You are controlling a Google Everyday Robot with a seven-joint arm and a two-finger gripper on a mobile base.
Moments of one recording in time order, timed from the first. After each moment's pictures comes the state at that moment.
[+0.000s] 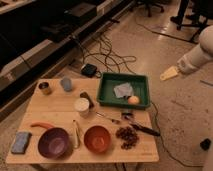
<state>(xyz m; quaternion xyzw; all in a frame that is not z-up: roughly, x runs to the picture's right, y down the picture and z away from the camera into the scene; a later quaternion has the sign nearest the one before) 0.334 -0.069 0.728 -0.25 0.04 0.61 0.75</state>
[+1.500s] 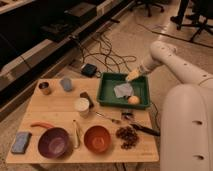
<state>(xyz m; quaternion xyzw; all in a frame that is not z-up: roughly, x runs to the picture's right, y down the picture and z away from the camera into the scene) 0.194 -0.070 0.904 -0.25 -0.03 0.53 0.81</state>
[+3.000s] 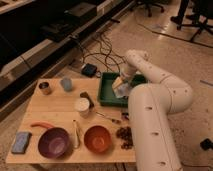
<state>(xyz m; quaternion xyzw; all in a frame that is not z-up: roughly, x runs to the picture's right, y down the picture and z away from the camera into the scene) 0.122 -0.033 0.979 -0.30 0.04 0.50 0.81</state>
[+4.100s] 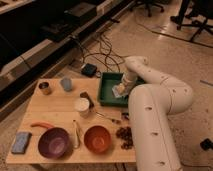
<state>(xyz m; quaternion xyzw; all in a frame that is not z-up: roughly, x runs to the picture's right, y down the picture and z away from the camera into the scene) 0.139 0.003 0.997 -0.30 0.08 0.49 0.82</state>
